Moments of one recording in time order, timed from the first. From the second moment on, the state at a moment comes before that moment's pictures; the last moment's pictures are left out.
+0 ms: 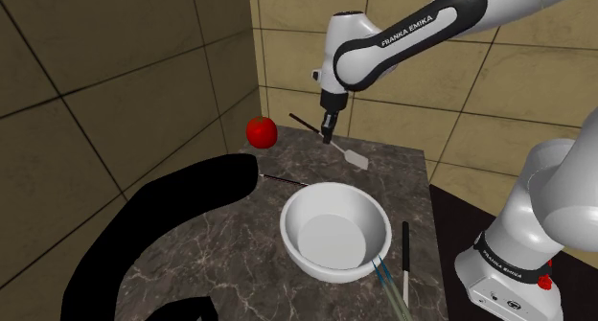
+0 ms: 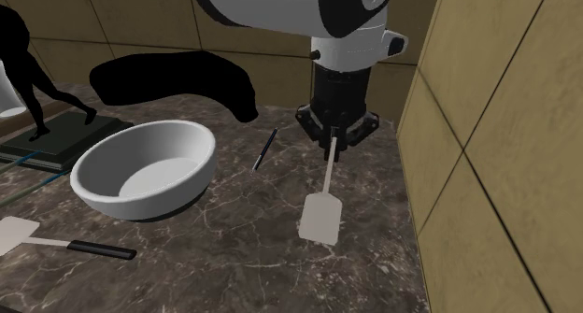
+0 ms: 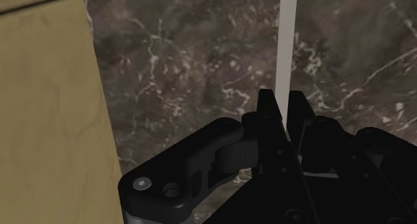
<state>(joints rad) 0.26 -0.10 -0.09 -2.30 0.02 2.26 -0.33</state>
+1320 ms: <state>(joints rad) 0.26 -0.19 -0.09 -2.11 0.01 1.99 -0.32</state>
